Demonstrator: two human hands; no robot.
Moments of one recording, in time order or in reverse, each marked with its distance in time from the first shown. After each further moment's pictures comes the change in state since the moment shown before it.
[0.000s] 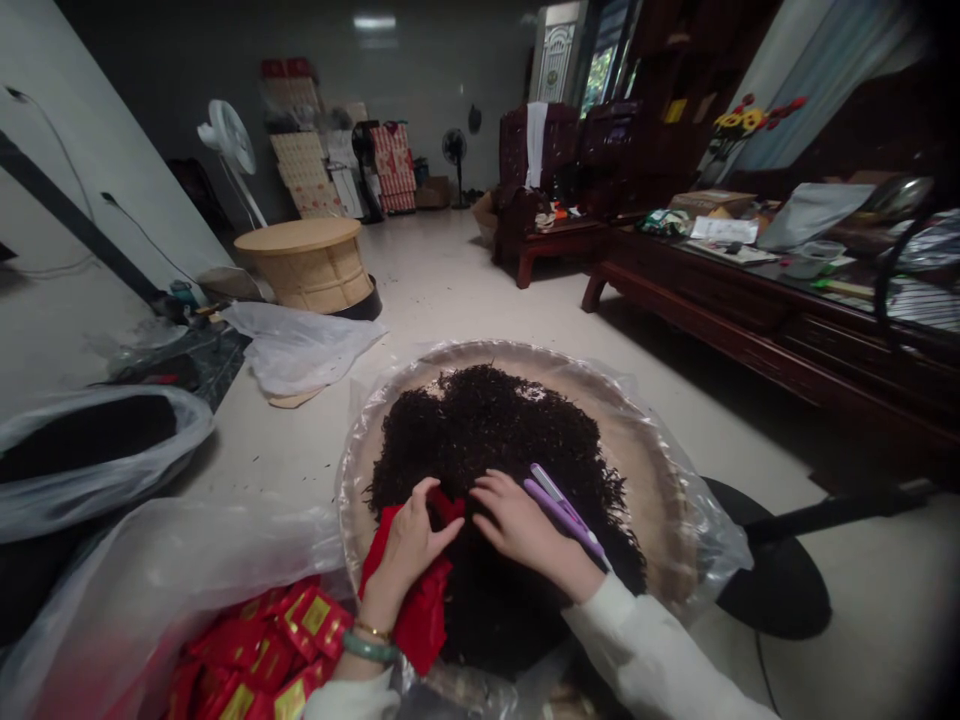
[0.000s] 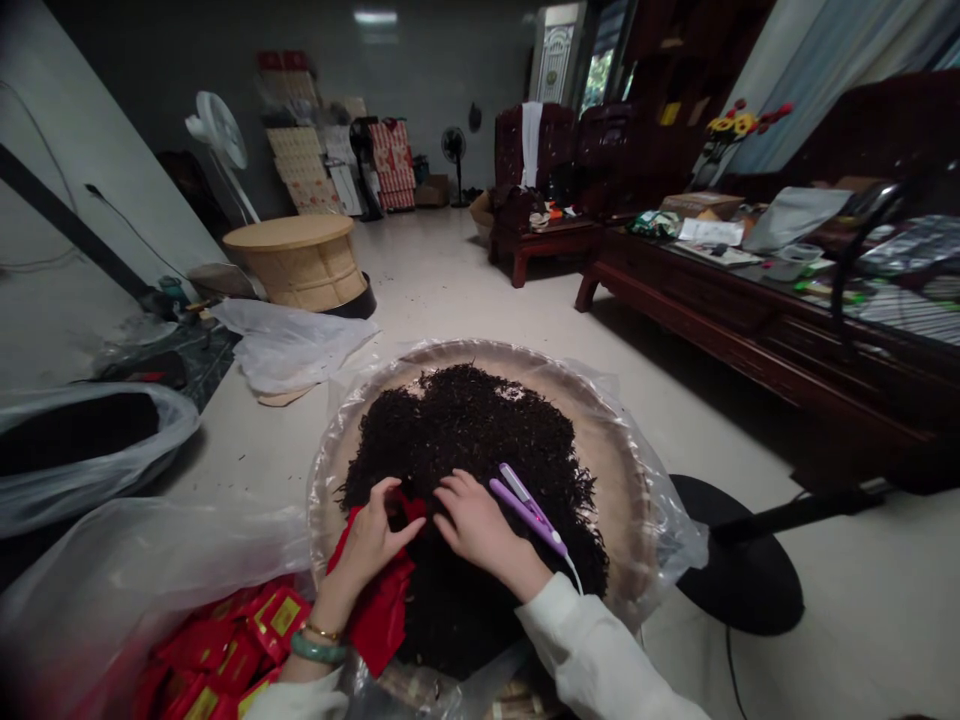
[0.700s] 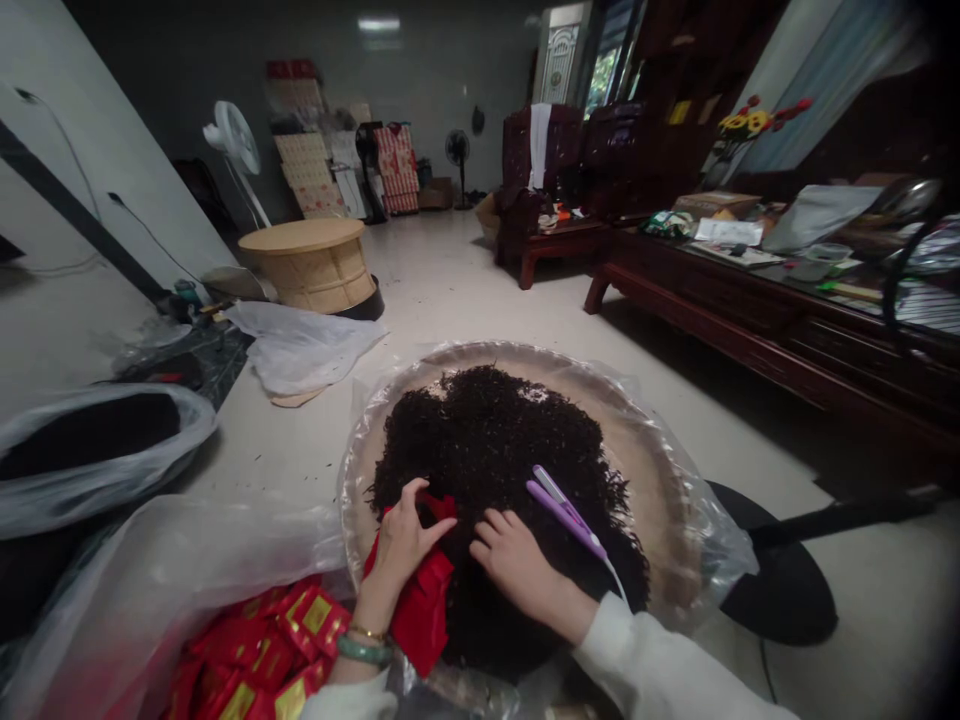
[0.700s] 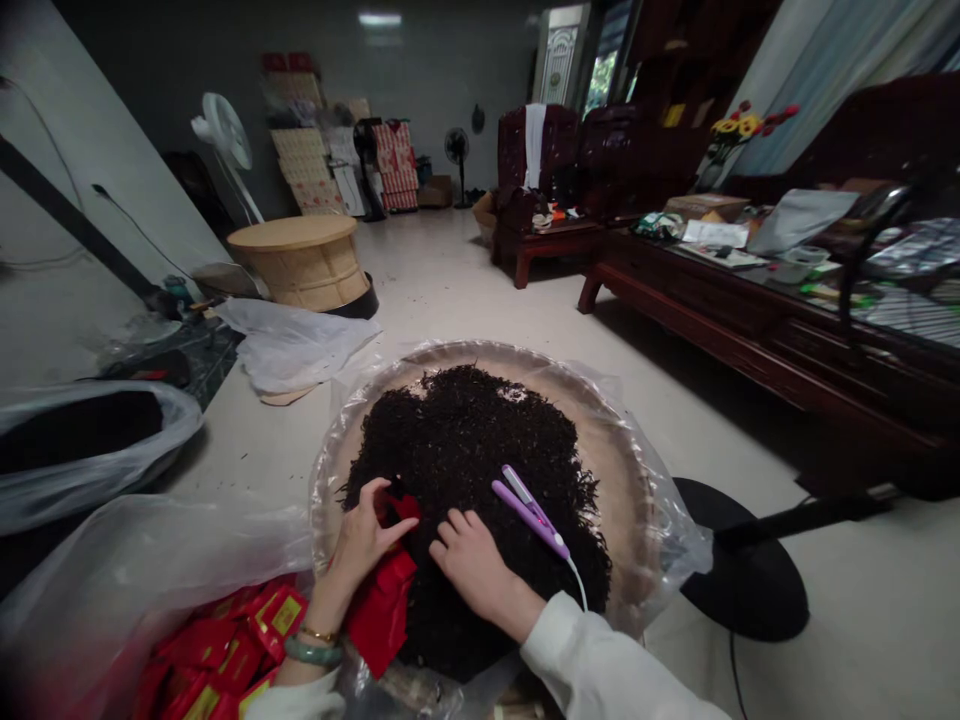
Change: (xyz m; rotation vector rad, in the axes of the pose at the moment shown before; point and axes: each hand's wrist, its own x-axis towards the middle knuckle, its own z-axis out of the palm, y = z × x) left_hand -0.001 -0.008 -0.010 0.068 0.030 -0.098; right_hand -0.020 -0.015 0.026 -0.478 -0.206 -0.172
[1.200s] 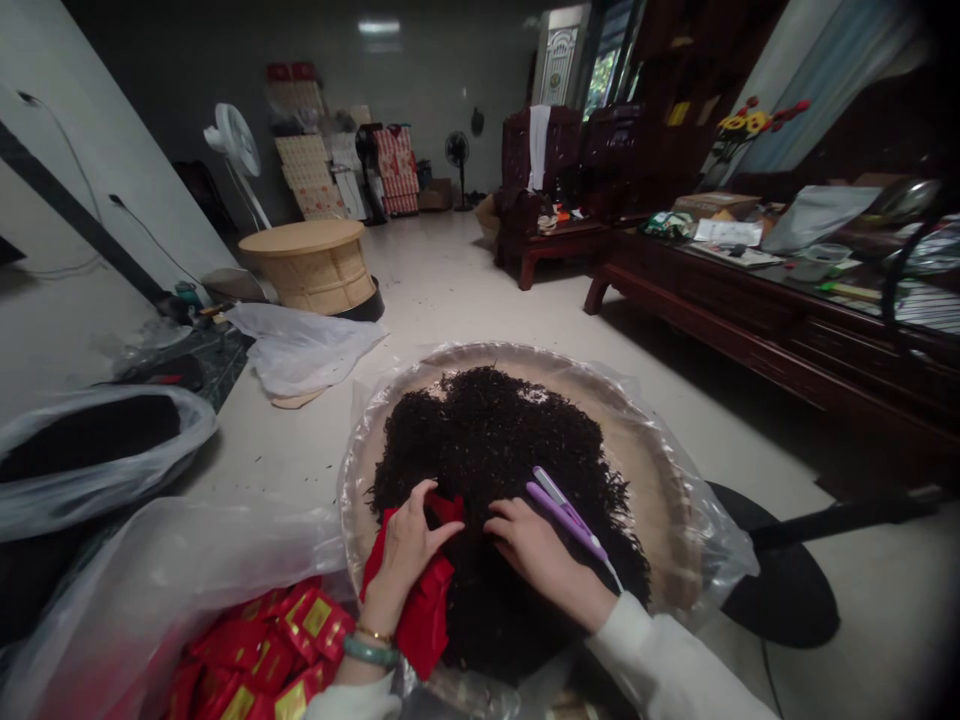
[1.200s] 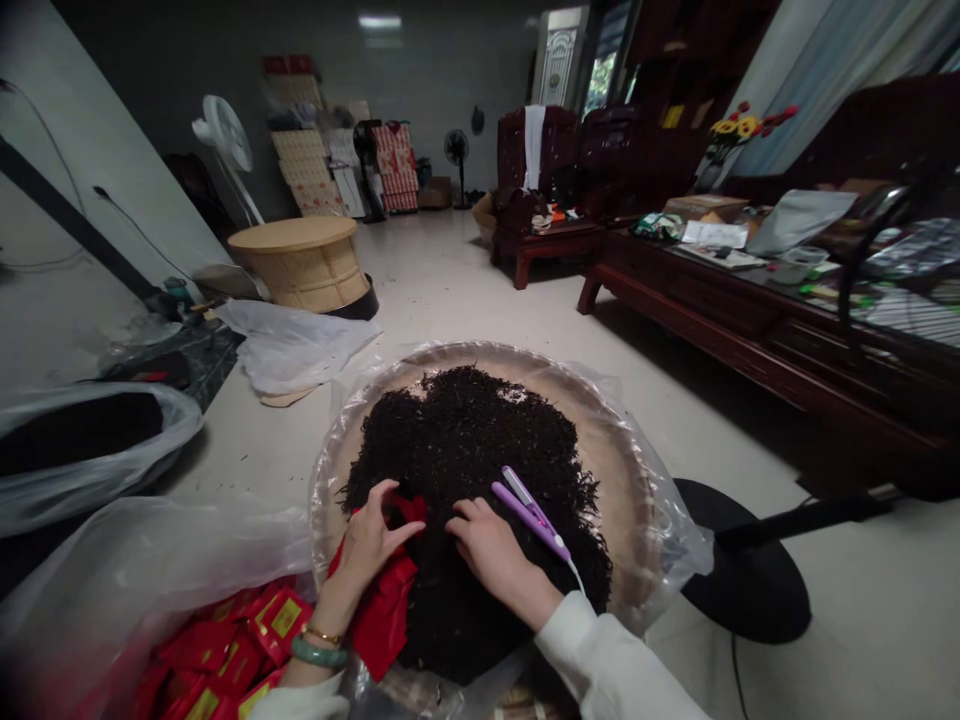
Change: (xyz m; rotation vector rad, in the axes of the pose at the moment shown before) left_hand -0.003 0.004 0.007 0.005 0.003 0.050; right_hand -0.010 0.020 -0.018 0.400 0.041 0.234
